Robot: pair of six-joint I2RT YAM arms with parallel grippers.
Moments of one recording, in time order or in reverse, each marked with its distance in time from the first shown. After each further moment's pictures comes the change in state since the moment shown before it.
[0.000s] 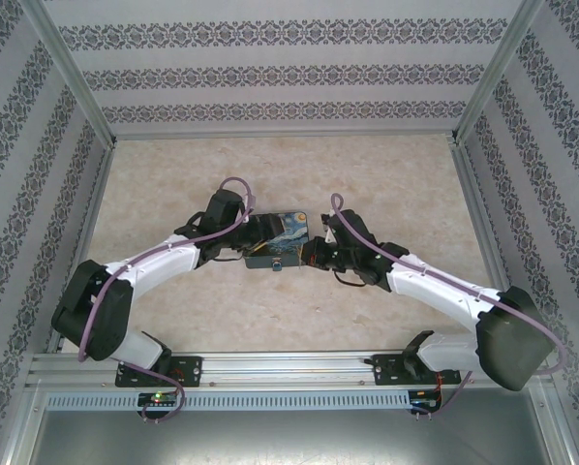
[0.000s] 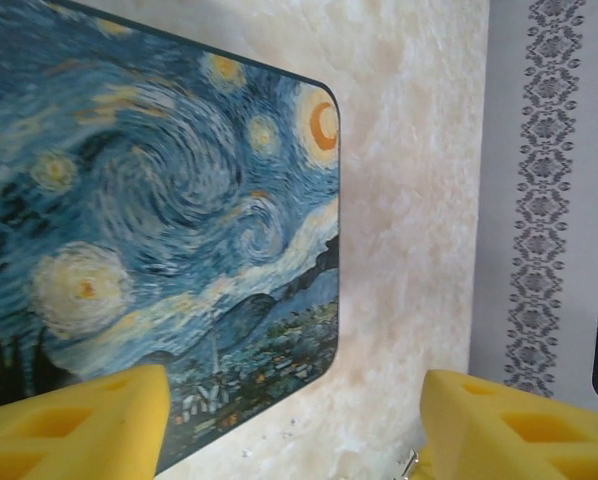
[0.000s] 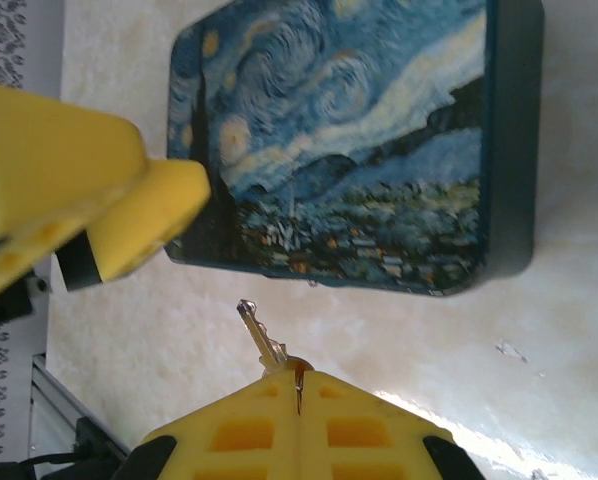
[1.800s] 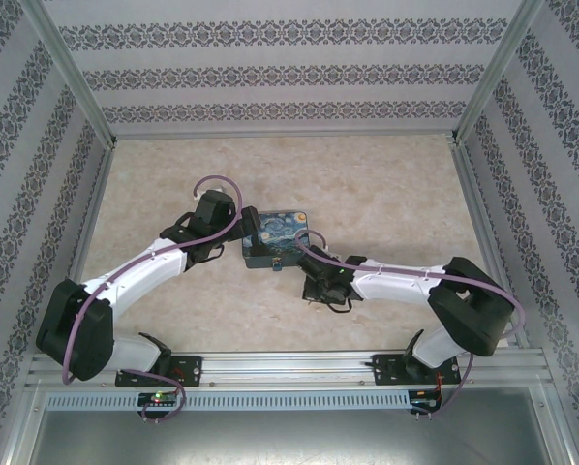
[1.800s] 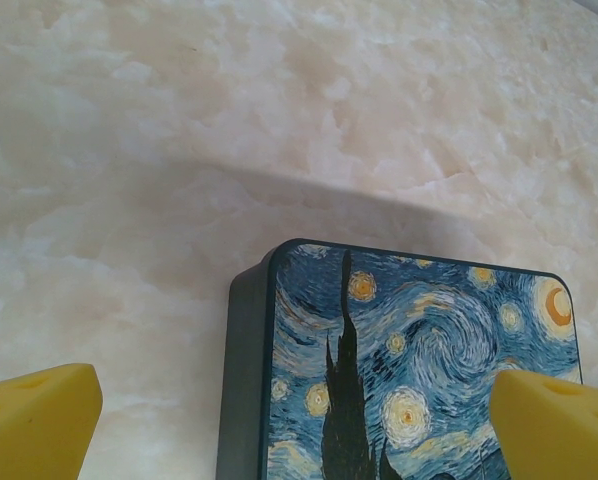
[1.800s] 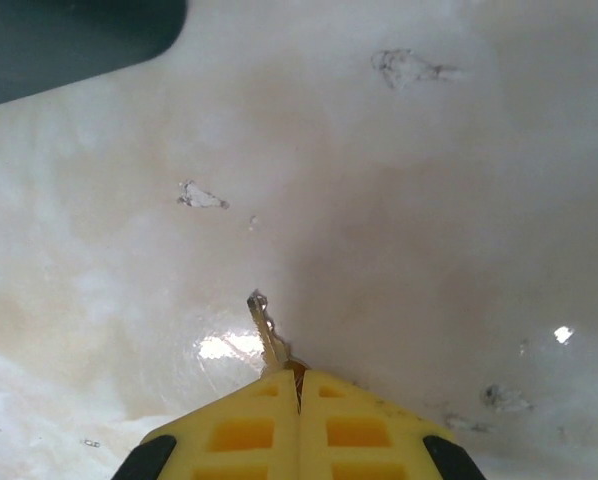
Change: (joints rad) left arm 0.022 -0.124 0.006 -0.217 -0.562 0.224; right arm 0.201 0.238 -0.028 -0.232 0.310 0.158
